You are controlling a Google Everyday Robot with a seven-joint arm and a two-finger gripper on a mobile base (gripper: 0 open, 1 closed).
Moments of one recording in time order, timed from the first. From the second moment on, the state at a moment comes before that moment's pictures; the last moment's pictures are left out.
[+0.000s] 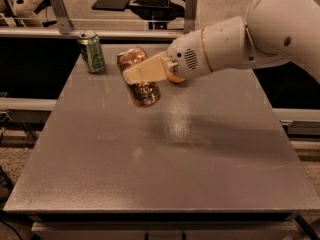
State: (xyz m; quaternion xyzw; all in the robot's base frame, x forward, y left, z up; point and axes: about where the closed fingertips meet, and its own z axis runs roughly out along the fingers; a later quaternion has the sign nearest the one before) arm 0.525 0.036 0.960 -0.74 -0.41 -0.37 0.39
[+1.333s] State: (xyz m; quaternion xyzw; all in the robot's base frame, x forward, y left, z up) arm 0.517 0.030 0.932 -0.67 -0.36 -0.48 0.43
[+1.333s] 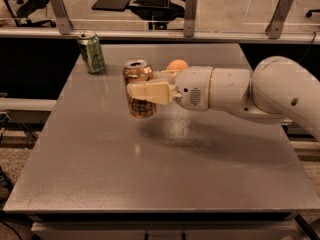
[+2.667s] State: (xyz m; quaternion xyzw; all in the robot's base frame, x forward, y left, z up) arm 0.506 0.031 0.914 -0.64 -0.33 -0.55 0.42
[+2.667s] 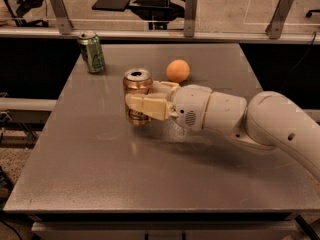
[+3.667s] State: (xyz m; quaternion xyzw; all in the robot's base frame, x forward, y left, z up) arm 0.504 0.041 0.903 -0.65 -0.33 -0.57 0.38
